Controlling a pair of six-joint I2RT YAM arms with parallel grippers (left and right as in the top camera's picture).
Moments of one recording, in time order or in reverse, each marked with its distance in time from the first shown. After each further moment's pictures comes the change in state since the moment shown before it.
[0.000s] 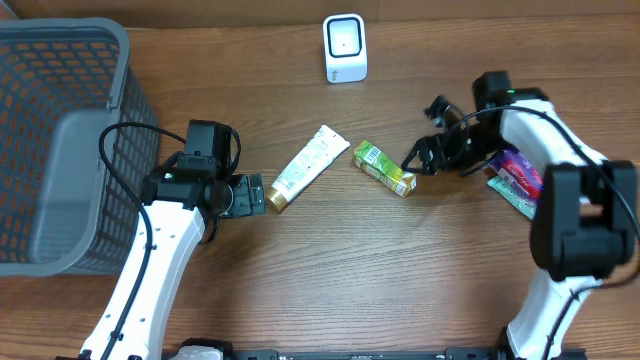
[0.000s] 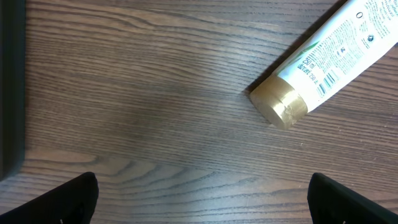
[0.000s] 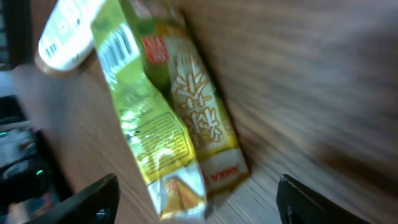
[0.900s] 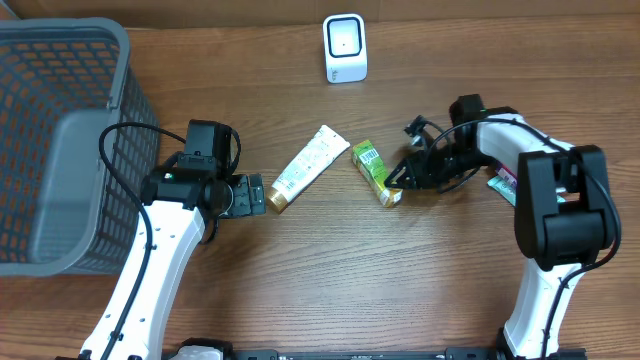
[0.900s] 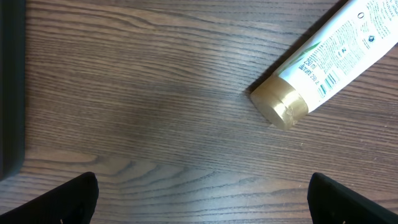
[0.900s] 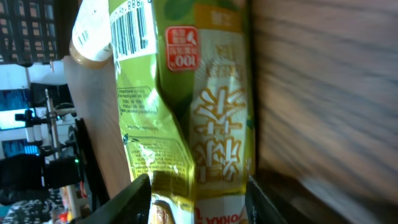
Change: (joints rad) left arm 0.000 0.000 0.000 0.000 0.000 0.000; right arm 0.070 0.059 -0.093 0.111 -0.177 0.016
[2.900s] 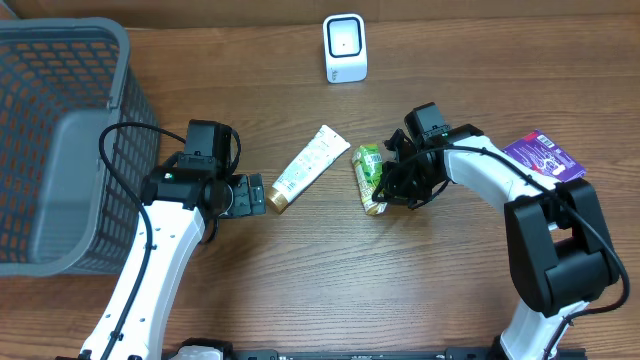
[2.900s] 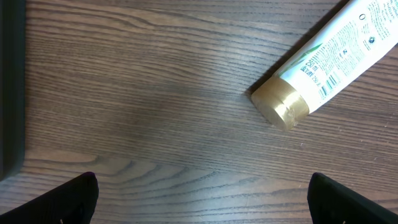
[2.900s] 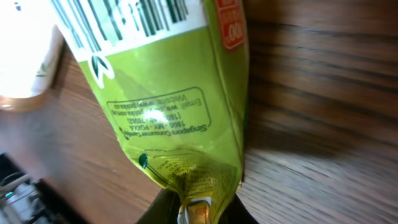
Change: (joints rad) left arm 0.000 0.000 0.000 0.000 0.000 0.000; right arm 0.224 -0.222 -0.138 0.131 0.406 0.636
